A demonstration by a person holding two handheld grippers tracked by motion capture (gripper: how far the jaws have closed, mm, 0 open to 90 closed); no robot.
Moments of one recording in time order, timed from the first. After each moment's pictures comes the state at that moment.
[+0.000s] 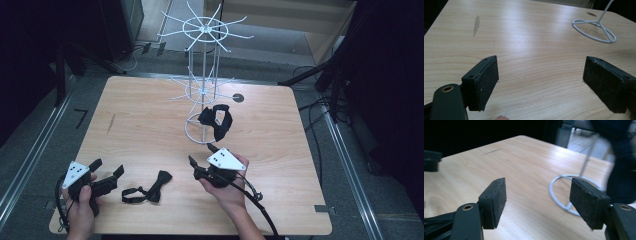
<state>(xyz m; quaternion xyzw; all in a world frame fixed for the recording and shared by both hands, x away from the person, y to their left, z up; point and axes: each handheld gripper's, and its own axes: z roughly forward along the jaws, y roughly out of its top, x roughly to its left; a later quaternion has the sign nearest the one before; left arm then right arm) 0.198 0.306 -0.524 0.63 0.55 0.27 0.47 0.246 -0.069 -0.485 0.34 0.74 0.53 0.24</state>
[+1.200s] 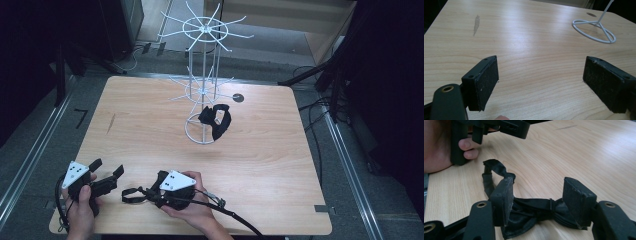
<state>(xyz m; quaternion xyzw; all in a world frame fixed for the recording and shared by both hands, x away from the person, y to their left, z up) 0.198 0.306 -0.524 0.63 0.55 0.27 0.48 0.211 0.027 -0.526 0.21 0.82 0.52 0.11</state>
